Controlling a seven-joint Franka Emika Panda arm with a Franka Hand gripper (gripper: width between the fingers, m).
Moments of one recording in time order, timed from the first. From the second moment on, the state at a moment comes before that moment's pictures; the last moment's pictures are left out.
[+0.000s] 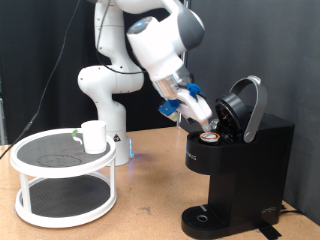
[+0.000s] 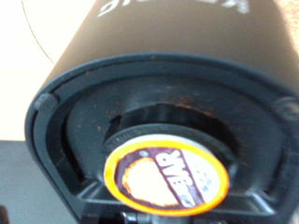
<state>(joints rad) 0.02 -0.17 -0.04 -2.34 0.73 2.20 1.99</state>
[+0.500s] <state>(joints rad) 0.02 -0.20 -0.07 -2.31 0.86 2.14 1.94</state>
